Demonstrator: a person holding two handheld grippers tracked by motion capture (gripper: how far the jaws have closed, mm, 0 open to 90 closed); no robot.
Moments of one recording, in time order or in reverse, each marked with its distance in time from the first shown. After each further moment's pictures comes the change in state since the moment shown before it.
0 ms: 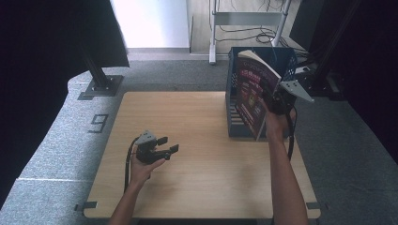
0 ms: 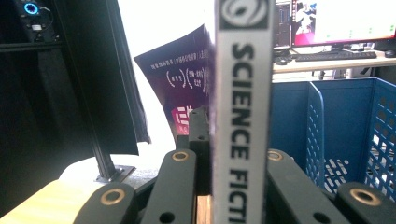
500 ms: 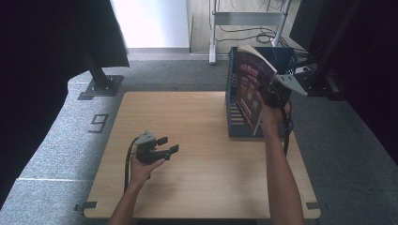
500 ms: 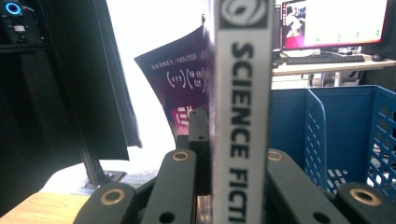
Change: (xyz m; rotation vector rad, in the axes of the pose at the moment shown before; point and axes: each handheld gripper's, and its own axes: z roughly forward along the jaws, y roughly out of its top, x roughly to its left) left arm -0.001 0.000 -0.001 -0.002 -0.011 0.001; right arm 0.004 0.003 0.024 -0.009 -0.043 -0.011
